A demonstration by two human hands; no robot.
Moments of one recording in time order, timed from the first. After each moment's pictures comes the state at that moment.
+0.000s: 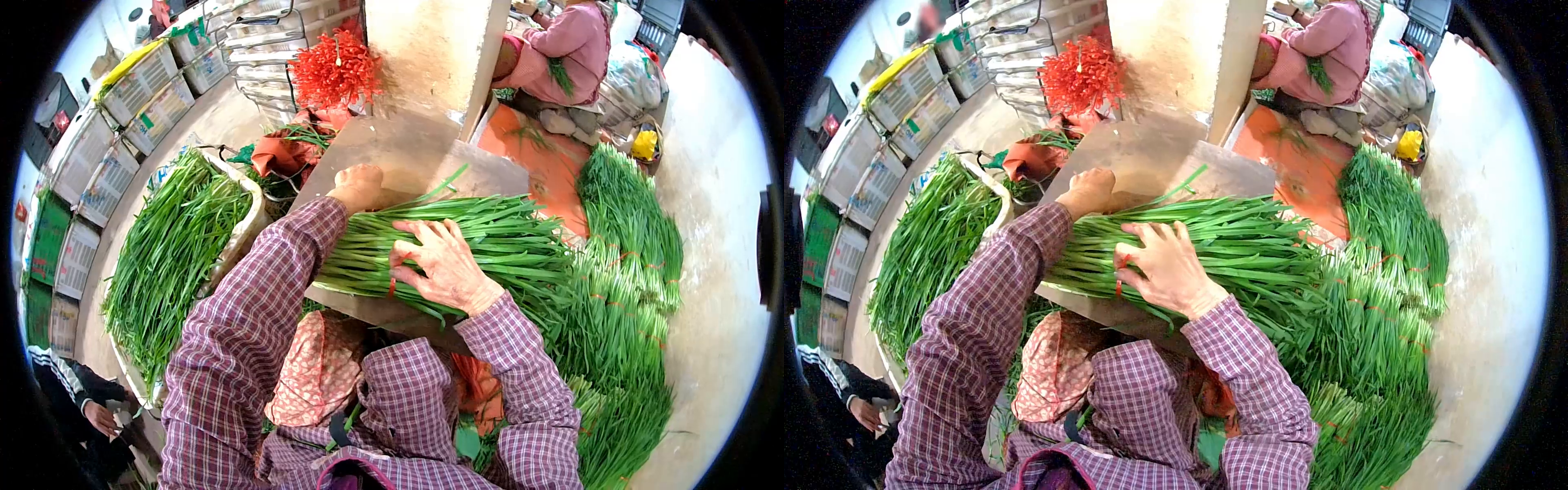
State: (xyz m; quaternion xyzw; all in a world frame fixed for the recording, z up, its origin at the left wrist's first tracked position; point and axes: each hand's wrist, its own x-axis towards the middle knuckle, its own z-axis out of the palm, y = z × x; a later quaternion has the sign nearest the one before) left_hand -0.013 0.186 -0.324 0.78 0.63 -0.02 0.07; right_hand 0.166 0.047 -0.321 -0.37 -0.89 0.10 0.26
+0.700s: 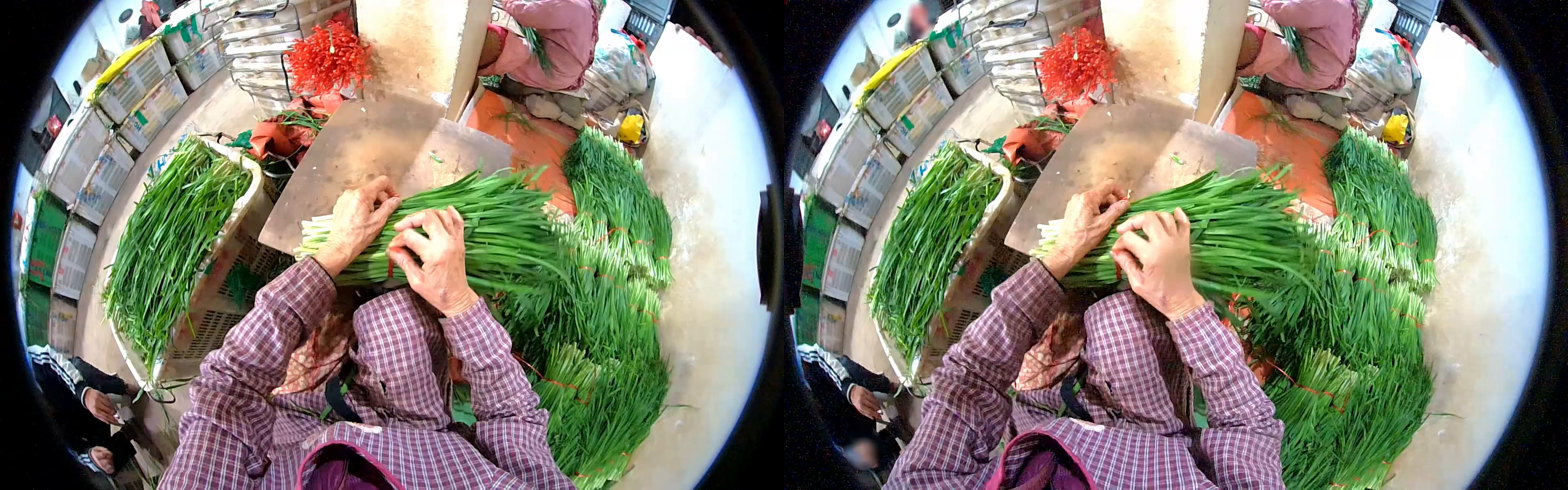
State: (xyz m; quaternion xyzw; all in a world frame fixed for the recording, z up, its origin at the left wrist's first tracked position) left_hand -0.005 0.049 -0.321 0.76 0.49 0.36 0.22; right_hand 0.155 -0.025 -0.320 -0.43 -0.79 0.04 0.44
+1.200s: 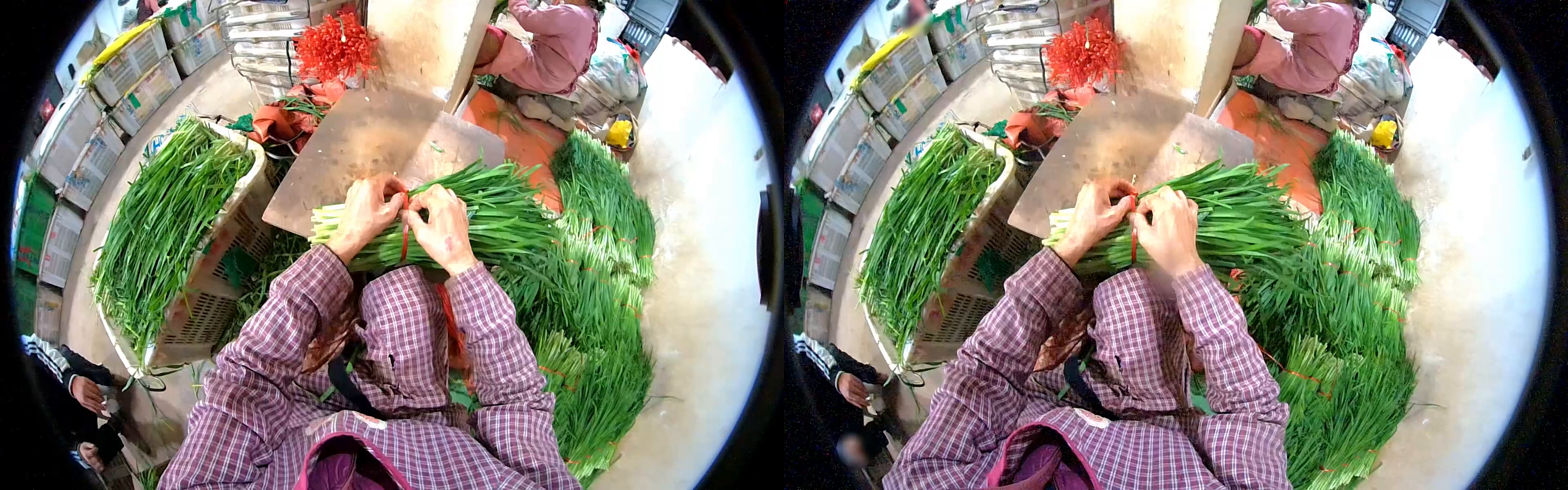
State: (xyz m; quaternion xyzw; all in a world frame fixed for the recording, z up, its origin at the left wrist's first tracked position) left_hand -0.011 0.034 -0.330 0.73 0.48 0.39 0.29; right_hand 0.148 -0.003 -0.329 -0.52 -0.74 0.11 0.41
